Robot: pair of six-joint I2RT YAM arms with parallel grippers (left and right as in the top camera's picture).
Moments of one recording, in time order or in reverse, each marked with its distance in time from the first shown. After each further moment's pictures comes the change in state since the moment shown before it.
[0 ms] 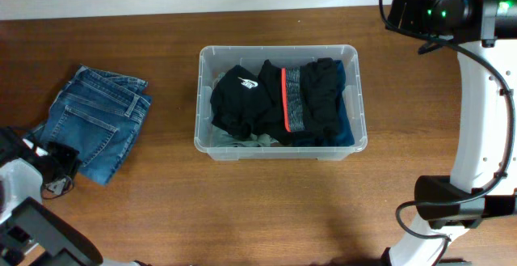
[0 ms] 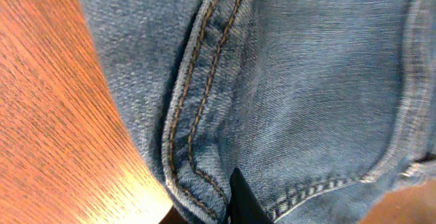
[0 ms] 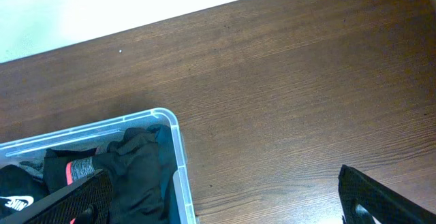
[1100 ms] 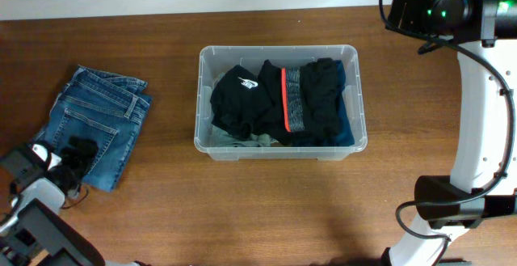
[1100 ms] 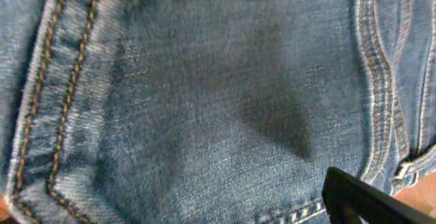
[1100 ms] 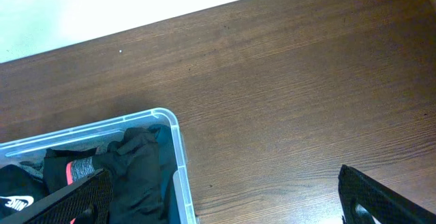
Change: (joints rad) left arm 0.008 -0.014 -0.274 0.459 0.139 0.034; right arm 0.000 0.000 0.000 0.000 0.000 0.000
